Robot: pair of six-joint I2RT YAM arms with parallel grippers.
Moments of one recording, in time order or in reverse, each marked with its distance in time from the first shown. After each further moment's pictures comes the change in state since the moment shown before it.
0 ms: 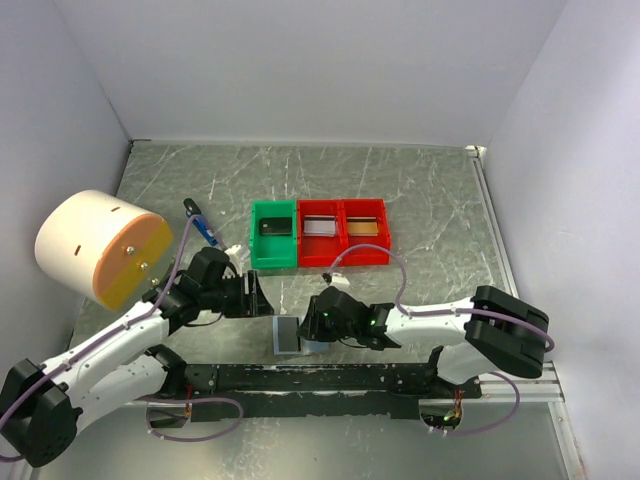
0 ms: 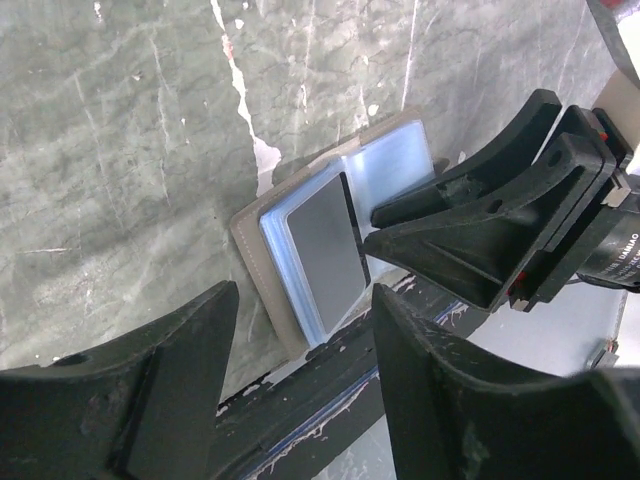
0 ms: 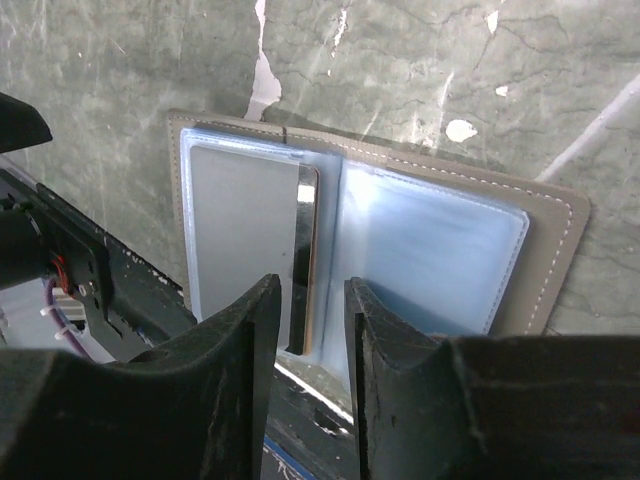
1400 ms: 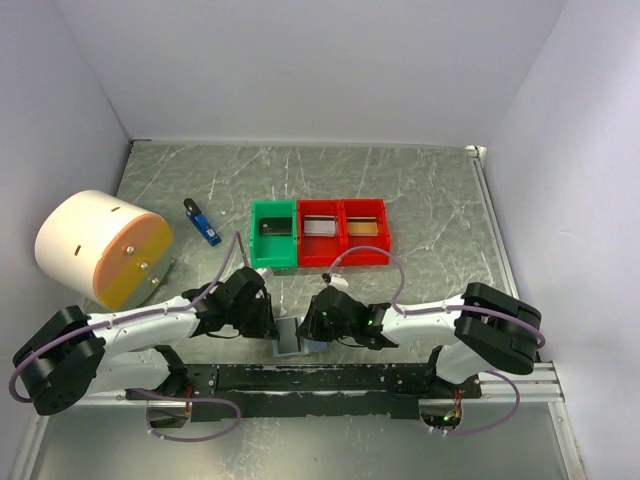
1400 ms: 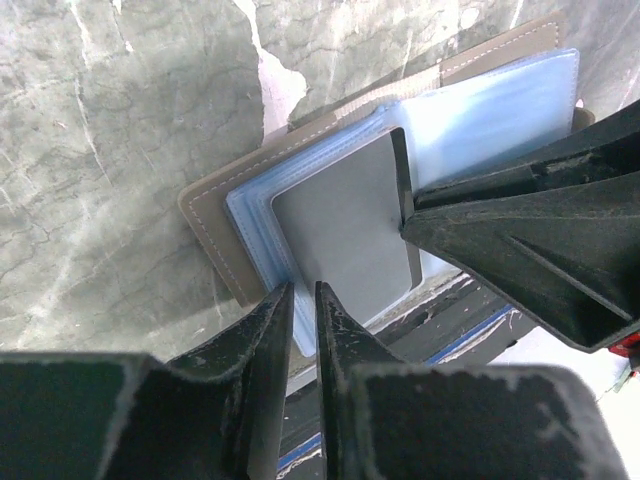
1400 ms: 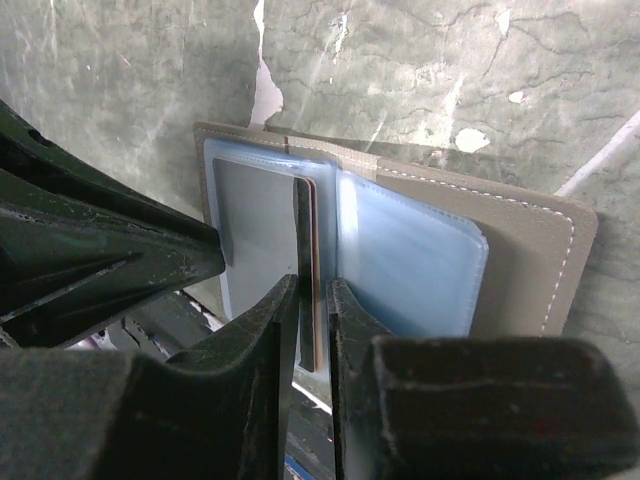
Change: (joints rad) left arm -0.253 0.270 -0.053 0.156 -0.130 -0.160; right arm -0.013 0.043 -0.014 0.074 -0.027 0.048
